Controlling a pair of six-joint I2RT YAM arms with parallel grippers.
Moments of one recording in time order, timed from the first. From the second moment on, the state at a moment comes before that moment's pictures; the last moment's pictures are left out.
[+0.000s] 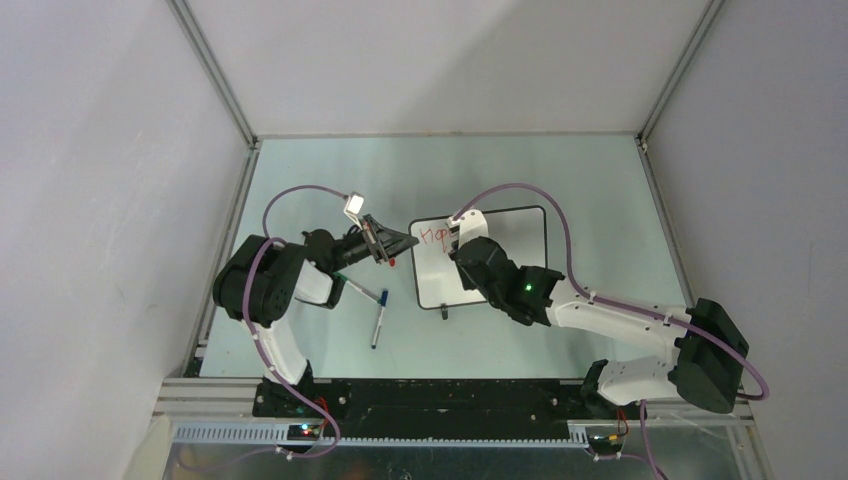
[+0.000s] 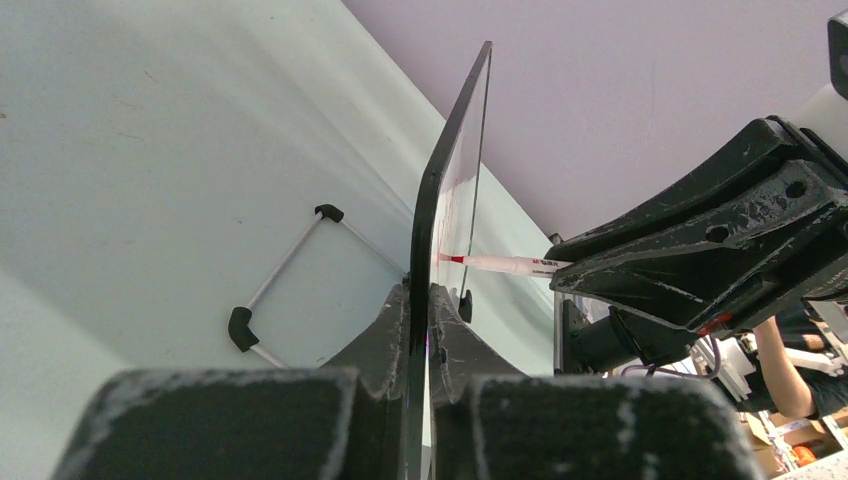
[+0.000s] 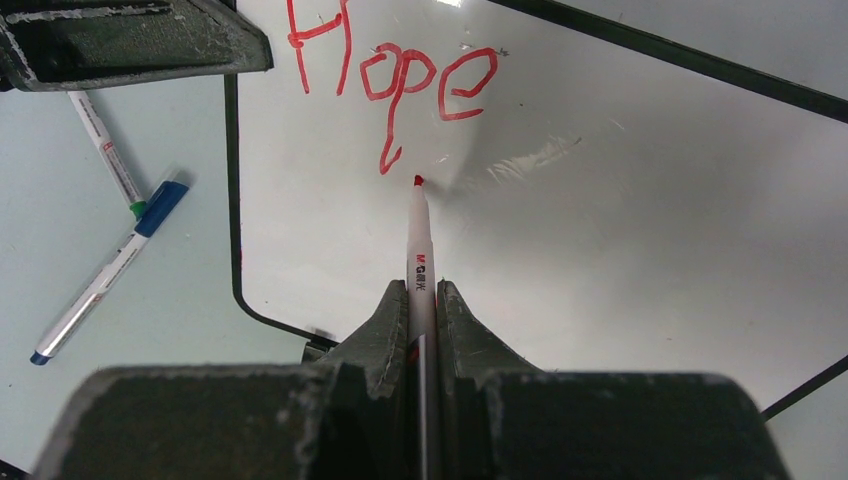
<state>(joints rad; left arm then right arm) -0.26 1.81 0.46 1.51 0.86 -0.89 1.02 1.30 0.91 -0.22 0.51 0.26</state>
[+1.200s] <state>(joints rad) -0.26 1.81 0.46 1.51 0.86 -0.89 1.03 1.30 0.92 -0.30 0.49 0.29</state>
